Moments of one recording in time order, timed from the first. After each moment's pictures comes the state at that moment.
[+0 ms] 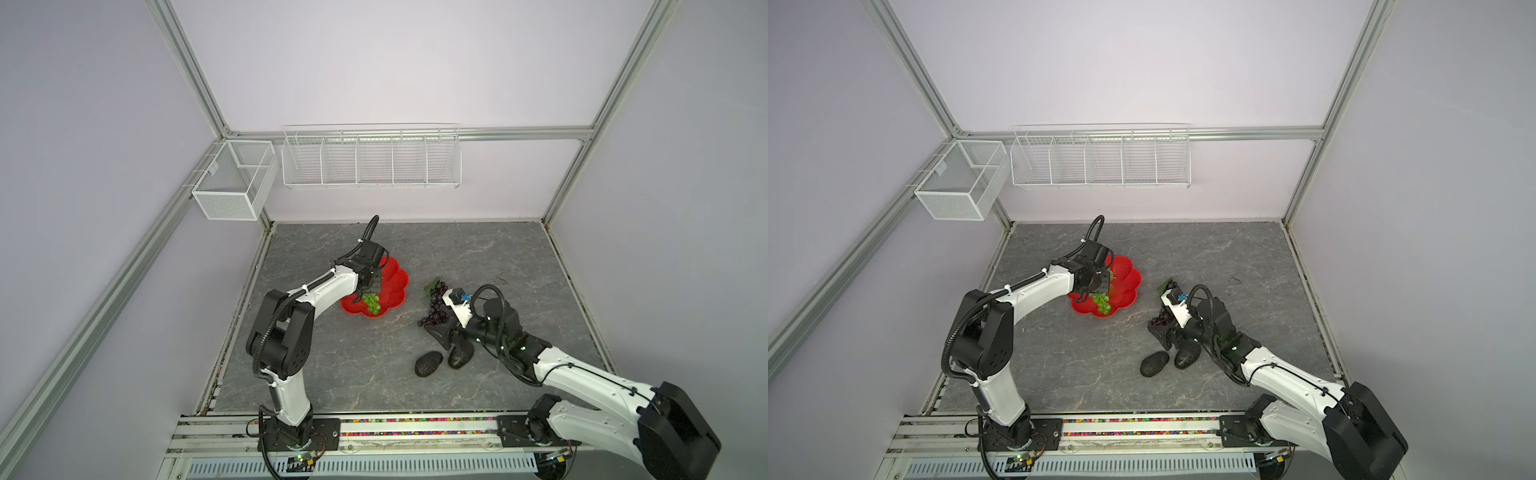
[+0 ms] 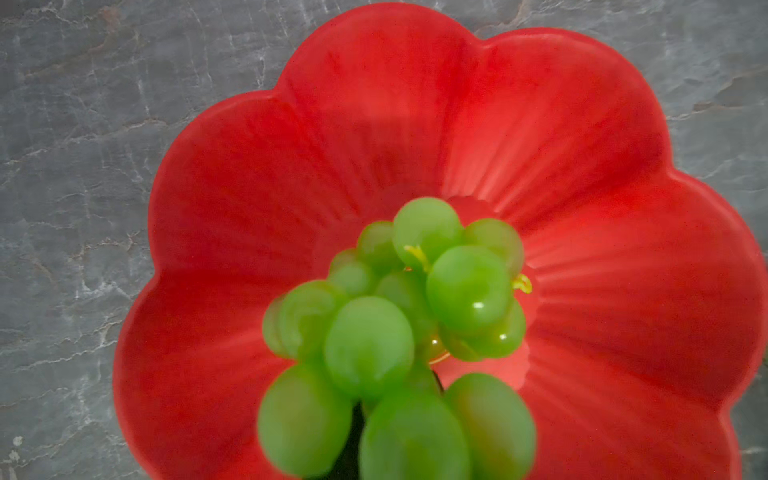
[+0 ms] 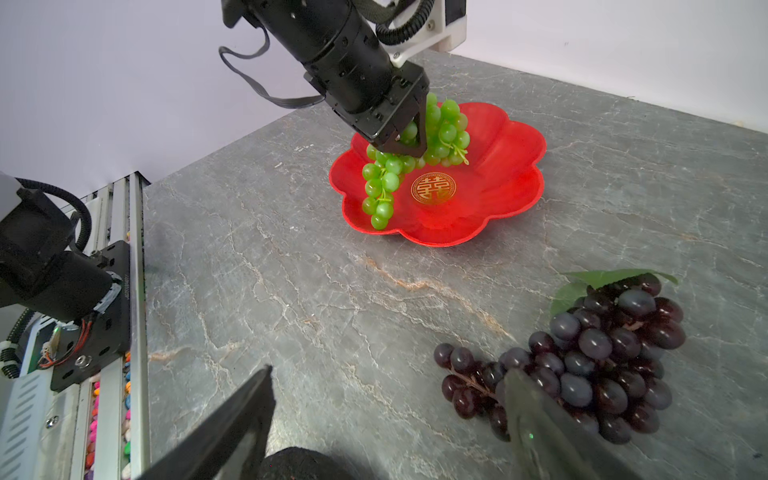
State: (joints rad) left arm -0.52 1.83 1.30 -0.56 -0.23 -0.35; right arm 0.68 1.08 0.46 0.22 -0.34 0.06
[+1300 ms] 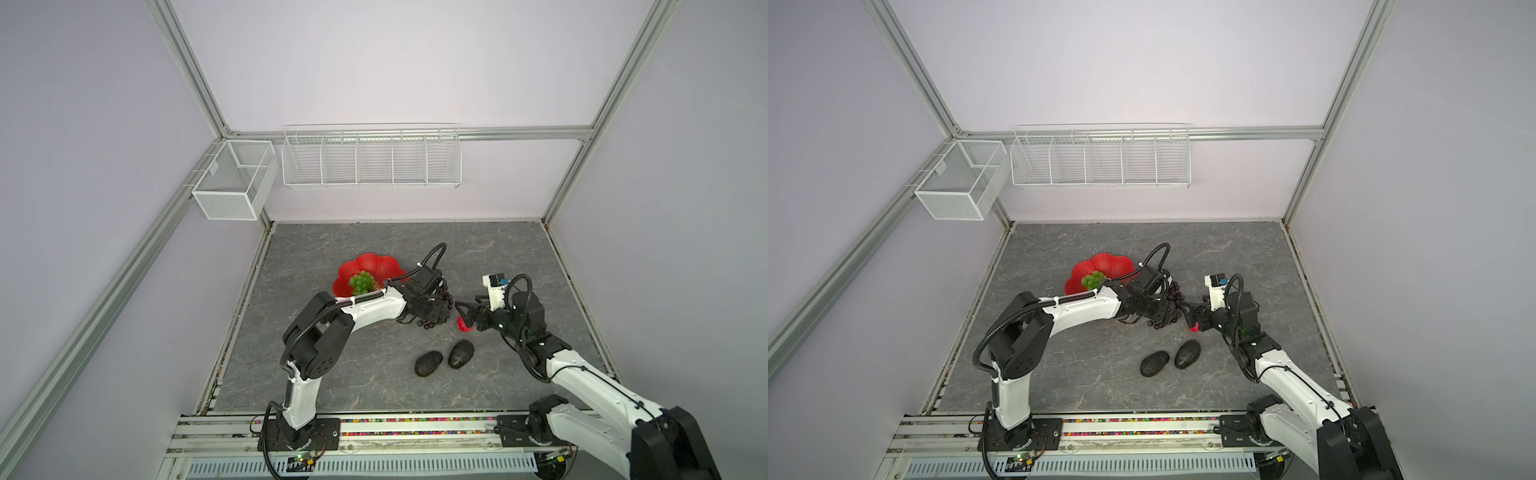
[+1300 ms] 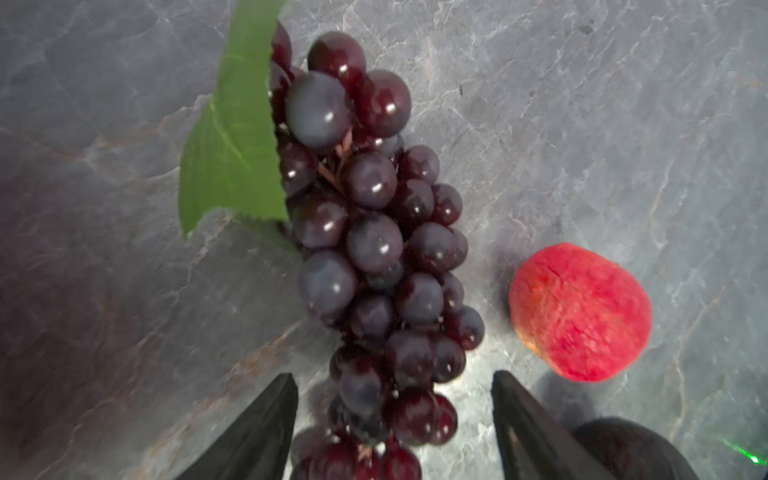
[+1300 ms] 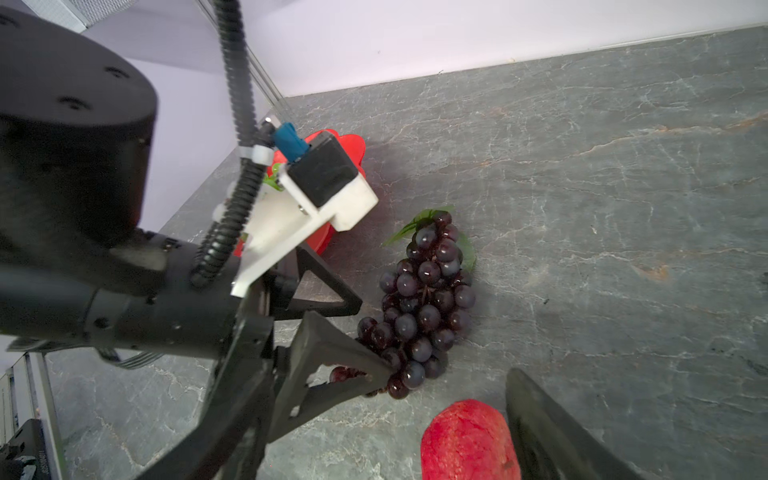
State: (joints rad) left arm -0.90 1.98 1.37 -0.36 0.11 -0.38; right arm 0.36 1.00 0.41 0.18 -0.31 0.29
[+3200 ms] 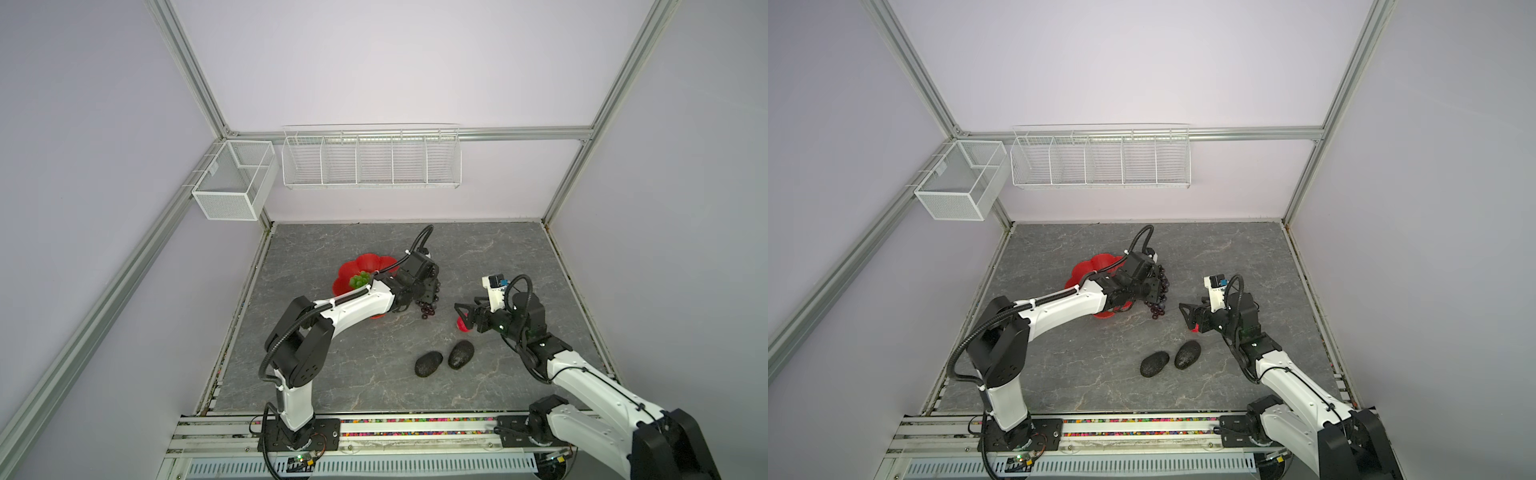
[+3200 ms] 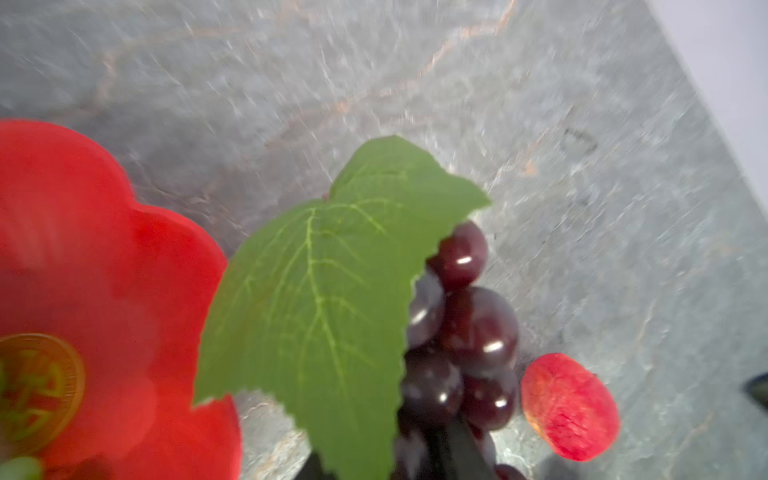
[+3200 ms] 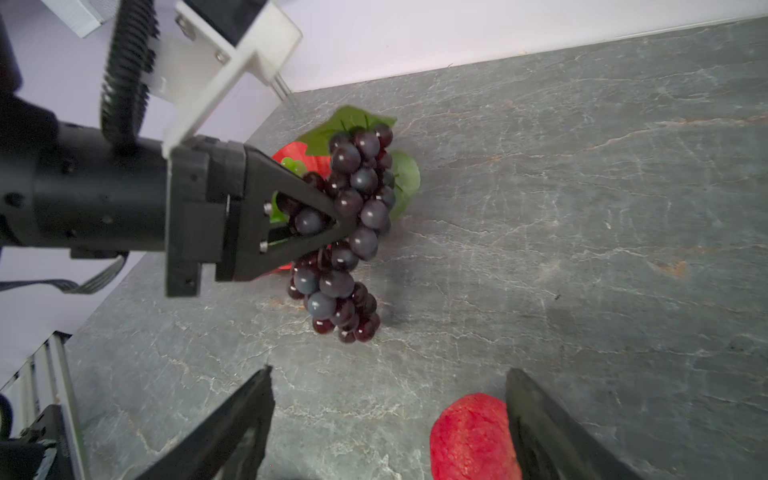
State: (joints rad) left arm -0.84 1.82 1.35 -0.31 -0.08 -0.44; right arm 0.36 1.00 0.41 0.18 -0.36 0.29
